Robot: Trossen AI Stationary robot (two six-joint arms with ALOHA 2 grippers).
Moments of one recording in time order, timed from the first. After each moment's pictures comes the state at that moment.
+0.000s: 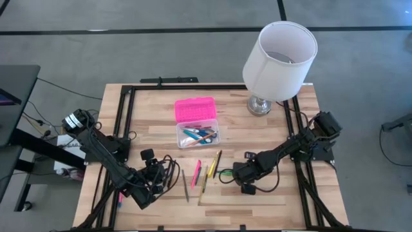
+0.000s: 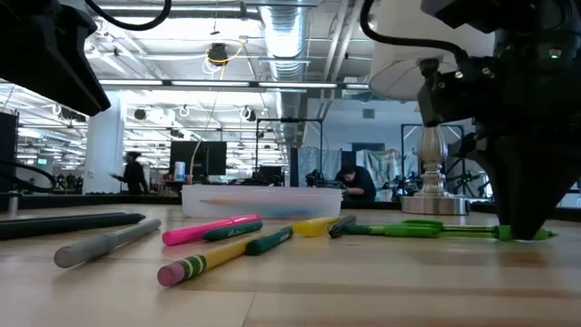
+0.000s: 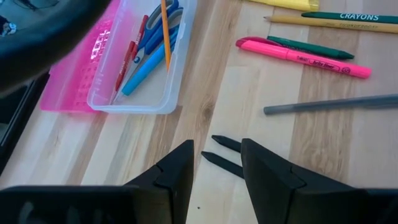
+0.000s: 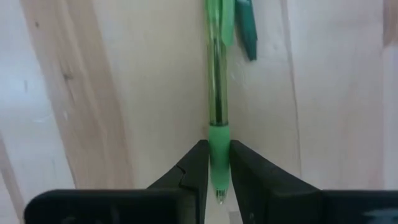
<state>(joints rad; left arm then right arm) -0.82 1.52 0.94 -0.91 -0.82 -0.94 0.46 1.74 0.95 -0.61 0.02 0.58</state>
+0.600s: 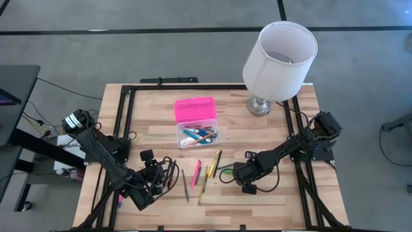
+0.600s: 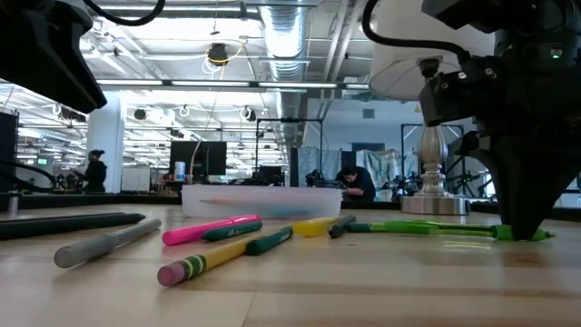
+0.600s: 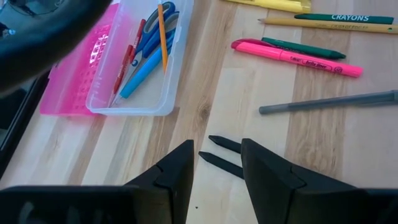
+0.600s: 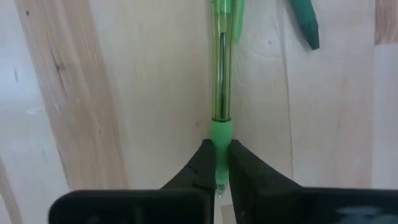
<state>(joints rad) -0.84 1.52 0.94 -0.91 -0.83 -0.94 0.46 1.74 0.96 -0.63 0.03 0.55</state>
